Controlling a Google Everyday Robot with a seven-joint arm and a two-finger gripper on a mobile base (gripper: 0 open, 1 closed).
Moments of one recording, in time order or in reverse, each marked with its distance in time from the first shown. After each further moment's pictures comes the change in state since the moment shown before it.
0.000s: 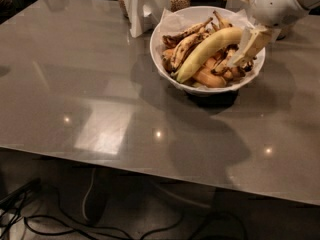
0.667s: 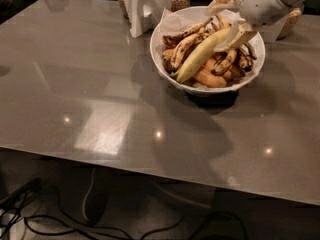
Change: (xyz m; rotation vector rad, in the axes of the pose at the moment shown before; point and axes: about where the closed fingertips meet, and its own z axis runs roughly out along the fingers) arm -0.006 -0.010 0.020 -0.021 0.046 -0.155
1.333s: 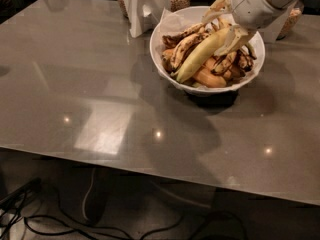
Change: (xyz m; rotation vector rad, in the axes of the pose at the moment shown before) arm 0.009 0.005 0.014 -0.058 0.074 -0.097
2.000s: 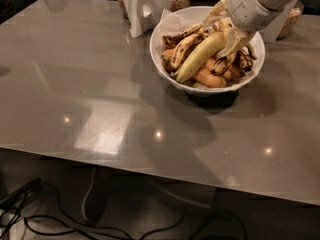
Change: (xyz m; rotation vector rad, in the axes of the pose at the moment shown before) arm 0.014 0.003 0.012 -0.045 0.060 -0.048
